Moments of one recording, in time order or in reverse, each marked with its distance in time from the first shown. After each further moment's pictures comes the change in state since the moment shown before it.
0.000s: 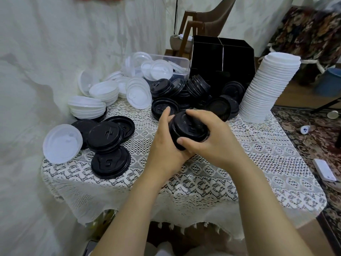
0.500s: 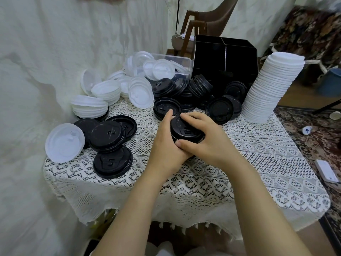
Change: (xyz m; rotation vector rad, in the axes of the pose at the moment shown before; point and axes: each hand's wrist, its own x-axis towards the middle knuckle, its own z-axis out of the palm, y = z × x) left_hand 0.004 -0.006 0.000 -0.072 0.008 -0.026; right_hand 0.008 0.012 0.015 0.068 -0.102 0.031
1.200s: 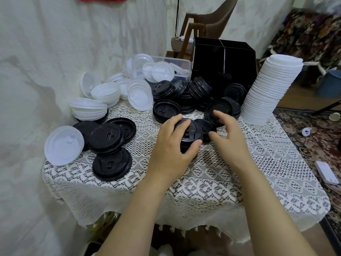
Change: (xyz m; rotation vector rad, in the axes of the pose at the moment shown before) left_hand -0.005 0.009 0.005 0.349 0.037 0.260; right_hand -0.003 0.040 -0.013 0.128 0.290 0.176
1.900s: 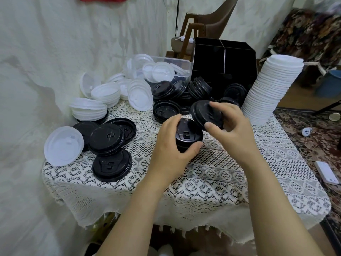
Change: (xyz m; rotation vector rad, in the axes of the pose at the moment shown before) left_hand 0.001 -0.003 0.000 -0.194 -0.006 -0.121; right_hand 0.006 -0.019 -0.011 0.145 0.020 -0.156
